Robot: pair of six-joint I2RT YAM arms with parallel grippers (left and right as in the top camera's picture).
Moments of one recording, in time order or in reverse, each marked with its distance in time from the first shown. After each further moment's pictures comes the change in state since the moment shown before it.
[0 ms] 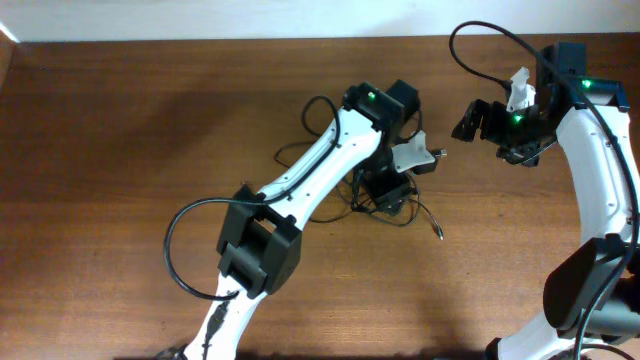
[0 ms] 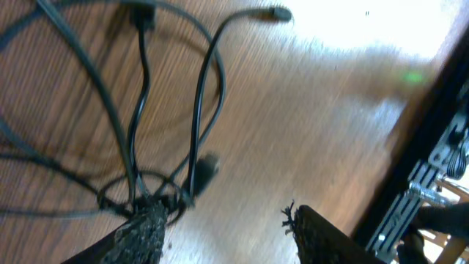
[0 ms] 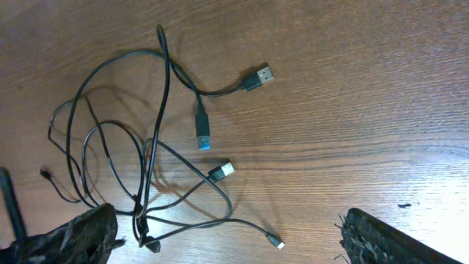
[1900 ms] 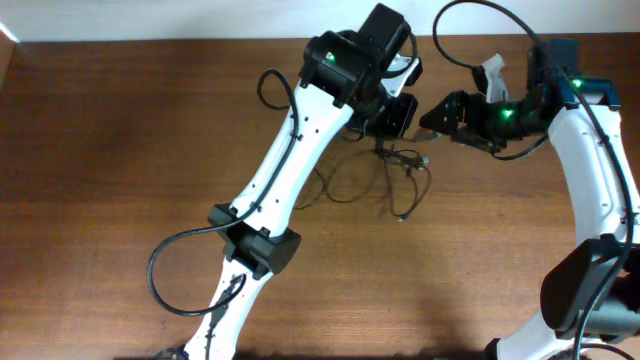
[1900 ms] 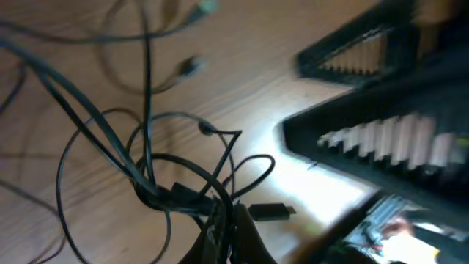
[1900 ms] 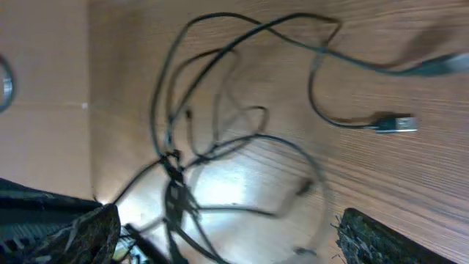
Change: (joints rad) left arm 0.089 0.121 0.712 -0.193 0.006 -0.632; right arm 0.045 0.000 0.000 0.056 -0.450 -0.135
